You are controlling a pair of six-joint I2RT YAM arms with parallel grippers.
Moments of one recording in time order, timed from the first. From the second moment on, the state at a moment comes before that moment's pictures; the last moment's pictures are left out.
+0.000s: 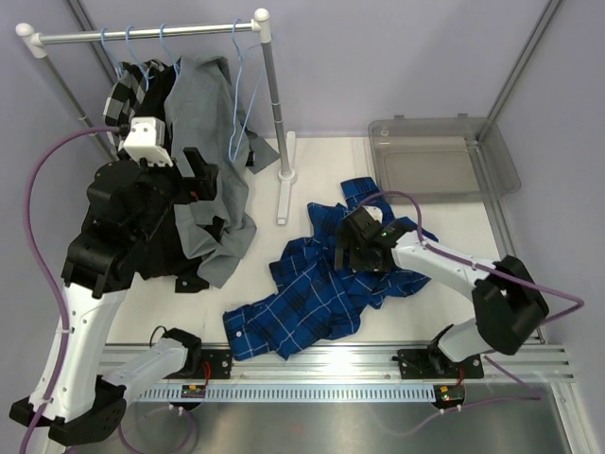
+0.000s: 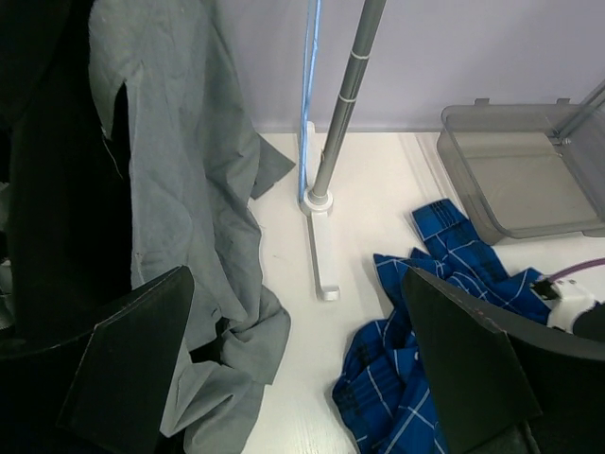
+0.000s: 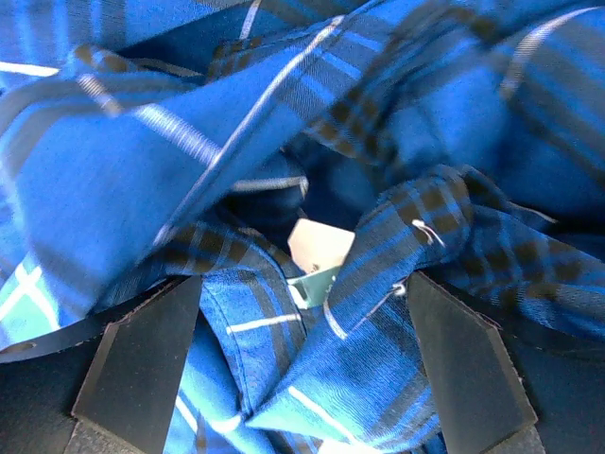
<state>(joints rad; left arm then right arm) -0.37 0.94 1.49 -0.71 -0.16 -0.21 0.71 1.45 0.94 -0.61 0.19 0.70</state>
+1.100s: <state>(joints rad) -0.37 0.89 1.43 -0.72 -0.07 -0.24 0.70 1.33 1.47 -0.67 0.33 0.62</state>
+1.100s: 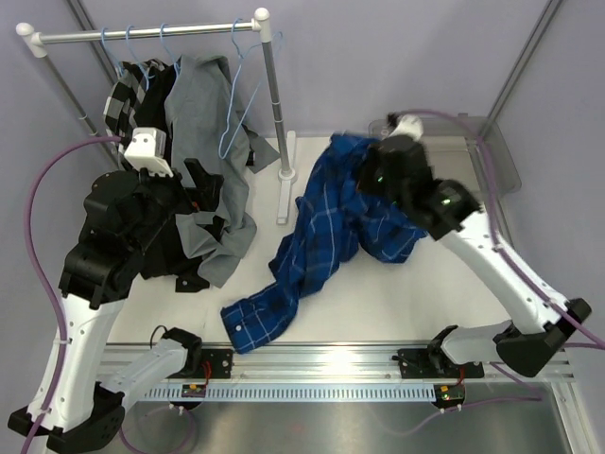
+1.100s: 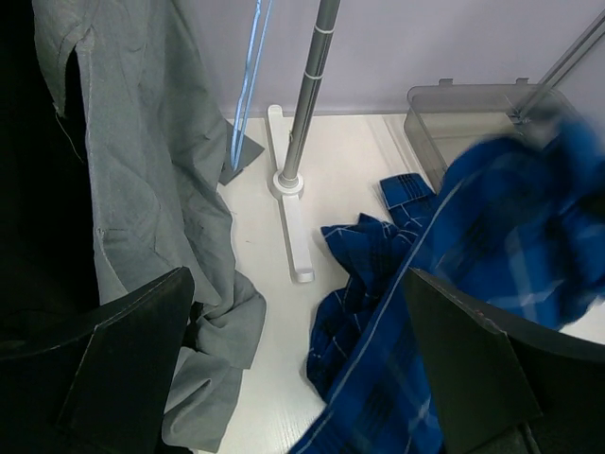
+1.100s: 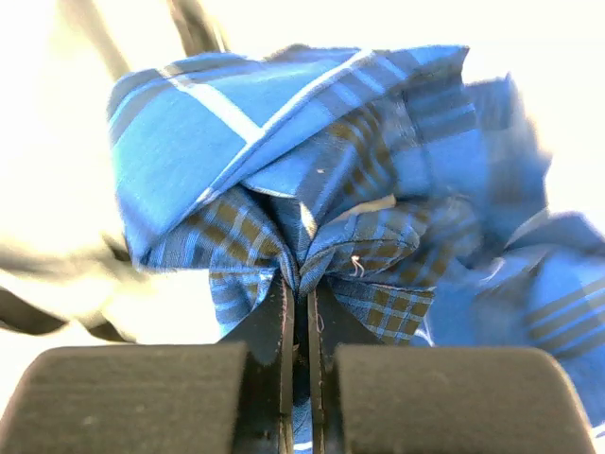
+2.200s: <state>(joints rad) -0.37 0.88 1.38 -0.72 0.00 -0.31 -0.16 1.74 1.85 -0.30 0.21 0.32</state>
